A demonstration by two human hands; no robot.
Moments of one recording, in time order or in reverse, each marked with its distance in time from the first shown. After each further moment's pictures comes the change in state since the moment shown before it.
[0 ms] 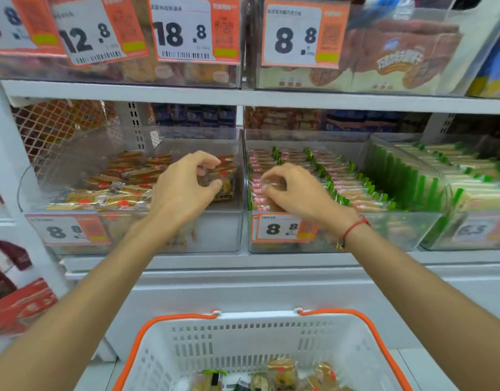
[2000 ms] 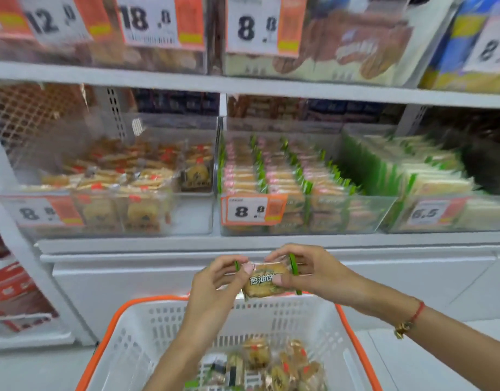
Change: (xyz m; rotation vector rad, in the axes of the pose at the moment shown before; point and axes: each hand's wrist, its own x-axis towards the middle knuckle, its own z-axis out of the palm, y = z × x) left_hand -0.171 0.042 0.082 -0.867 -0.176 -0.418; right_hand -0.165 0.027 -0.006 0.776 -0.432 0.299
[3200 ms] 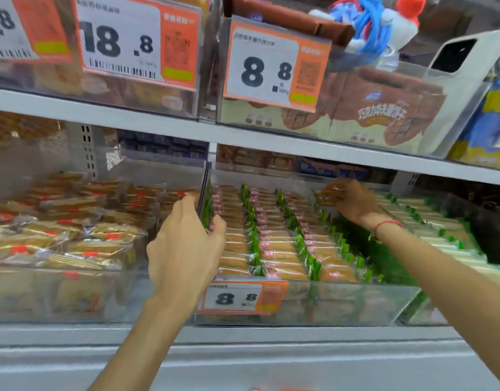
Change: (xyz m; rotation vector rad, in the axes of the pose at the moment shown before) left_hand 0.158 0.084 0.015 0.804 0.438 0.260; right_hand 0.189 -0.021 -0.224 -0.857 0.757 -0.060
